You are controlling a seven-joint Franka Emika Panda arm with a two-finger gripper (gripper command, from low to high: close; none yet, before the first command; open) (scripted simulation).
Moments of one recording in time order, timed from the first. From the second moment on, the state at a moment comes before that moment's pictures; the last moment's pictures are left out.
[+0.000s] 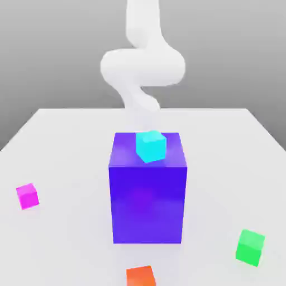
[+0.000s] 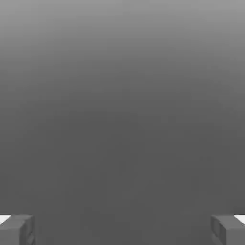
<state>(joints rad) -0.06 -0.71 -0.03 -2.34 -0.03 2.35 0.82</state>
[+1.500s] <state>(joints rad) -0.57 0.13 -0.27 -2.68 0.11 2.81 0.81</state>
